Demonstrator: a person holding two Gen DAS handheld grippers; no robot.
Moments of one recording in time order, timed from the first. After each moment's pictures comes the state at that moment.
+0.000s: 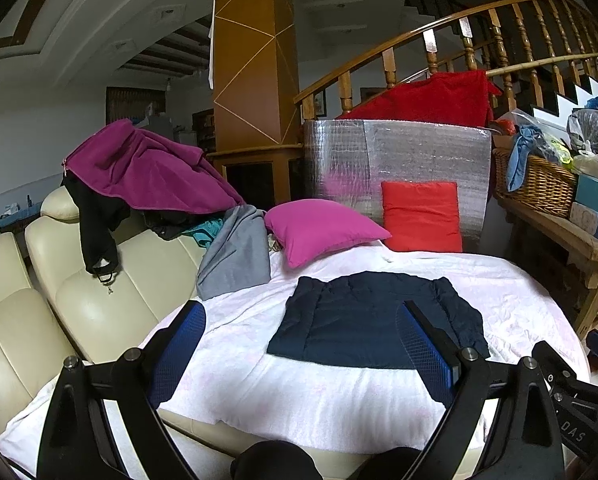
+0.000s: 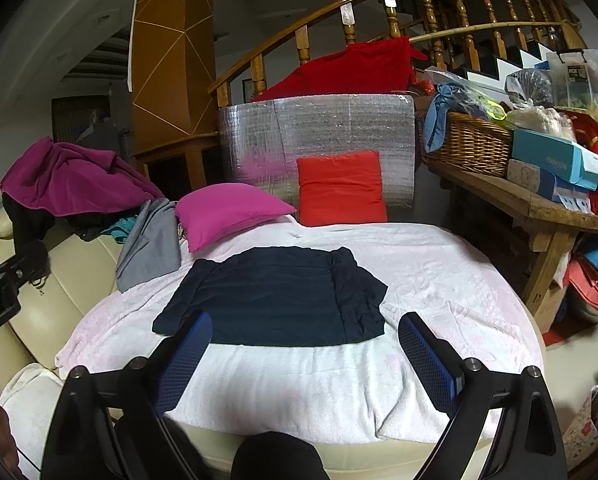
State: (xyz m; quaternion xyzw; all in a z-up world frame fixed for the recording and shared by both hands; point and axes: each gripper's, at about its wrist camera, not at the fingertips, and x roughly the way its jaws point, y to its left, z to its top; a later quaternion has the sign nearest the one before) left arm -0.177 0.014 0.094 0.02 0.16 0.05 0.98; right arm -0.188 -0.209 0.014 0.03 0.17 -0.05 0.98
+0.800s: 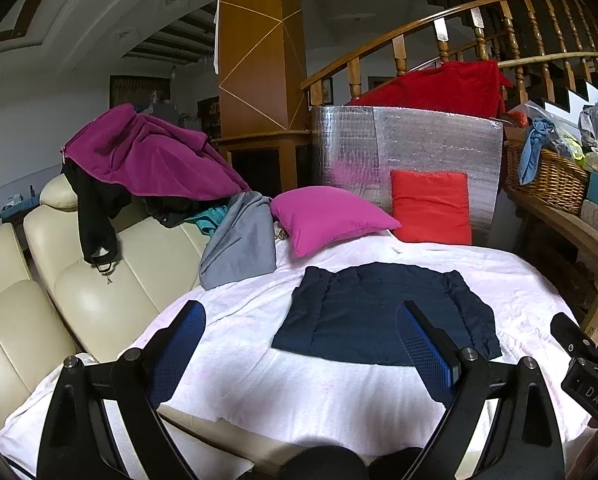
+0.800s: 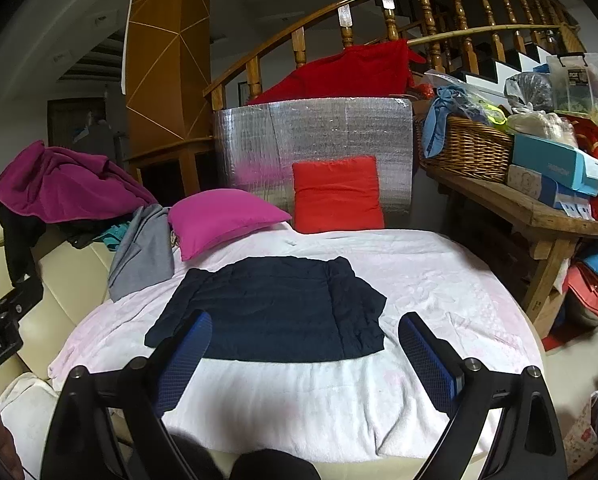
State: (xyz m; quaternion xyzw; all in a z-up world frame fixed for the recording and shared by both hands) left arm -0.146 0.027 0.082 0.01 0.19 0.07 0.98; right arm -0.157 -0.208 0.023 0.03 0.17 -0.06 0.98
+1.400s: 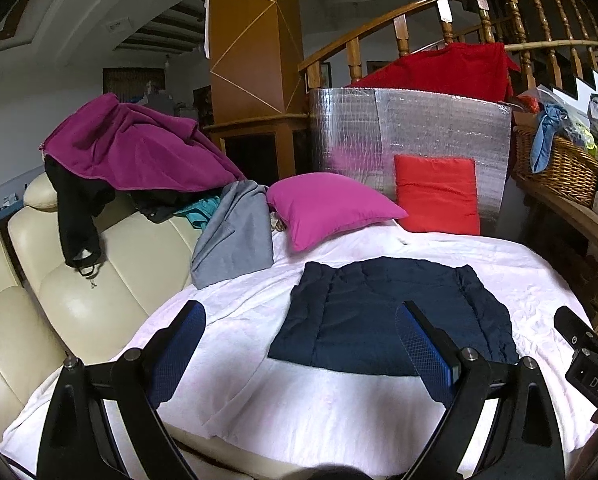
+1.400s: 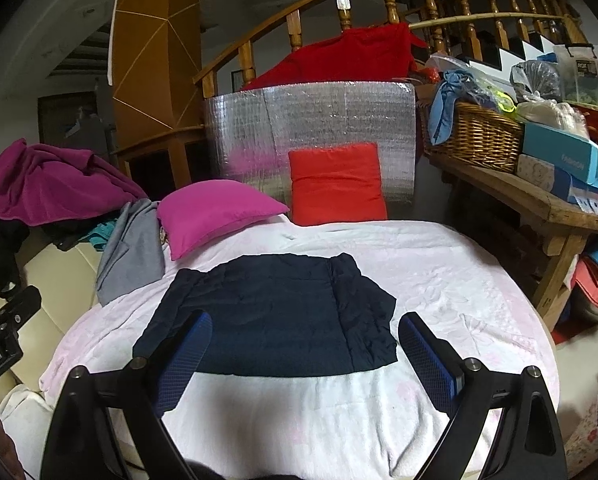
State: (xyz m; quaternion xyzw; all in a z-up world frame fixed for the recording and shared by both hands) left arm -0.081 0.027 0.071 0.02 0.21 0.07 0.97; right arm -0.085 -0.209 0.017 0.04 0.19 -0.07 0.98
